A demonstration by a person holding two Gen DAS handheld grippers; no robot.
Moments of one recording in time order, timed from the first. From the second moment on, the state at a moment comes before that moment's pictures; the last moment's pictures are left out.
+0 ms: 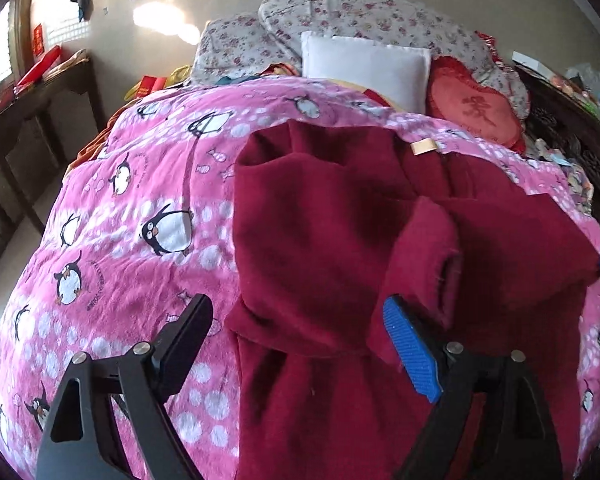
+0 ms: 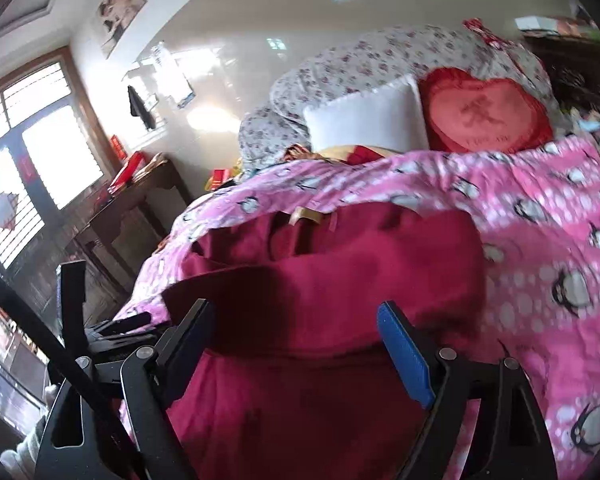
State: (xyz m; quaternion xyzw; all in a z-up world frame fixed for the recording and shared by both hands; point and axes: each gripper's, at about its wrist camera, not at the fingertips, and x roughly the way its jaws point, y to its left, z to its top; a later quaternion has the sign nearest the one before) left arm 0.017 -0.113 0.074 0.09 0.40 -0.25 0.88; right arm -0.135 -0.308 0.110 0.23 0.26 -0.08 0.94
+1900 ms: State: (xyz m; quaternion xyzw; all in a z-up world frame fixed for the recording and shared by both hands) left arm 0.066 -0.100 0.102 0.06 0.38 -0.32 0.87; right arm -0.144 -0.328 0.138 0.16 0.25 -0.20 0.93
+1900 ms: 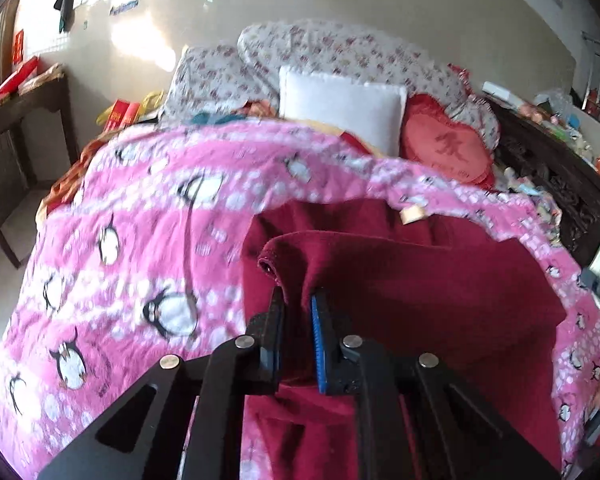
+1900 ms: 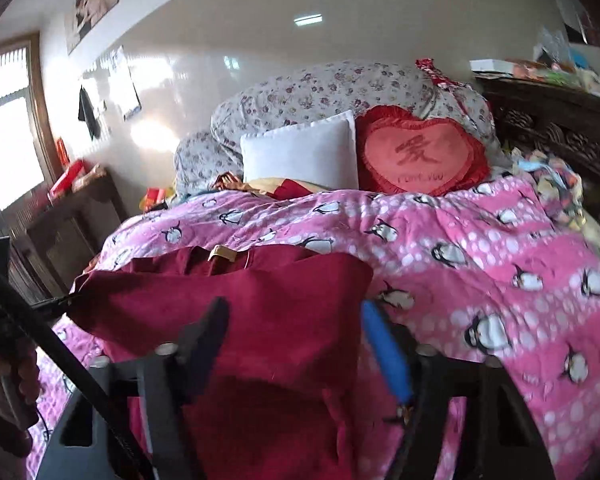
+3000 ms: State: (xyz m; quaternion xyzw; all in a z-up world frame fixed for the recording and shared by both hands) left arm 0.079 -0.126 0.056 0.10 0.38 -0.21 0.89; right arm -0.082 -0.314 0.077 0.02 0.39 -0.20 0.90
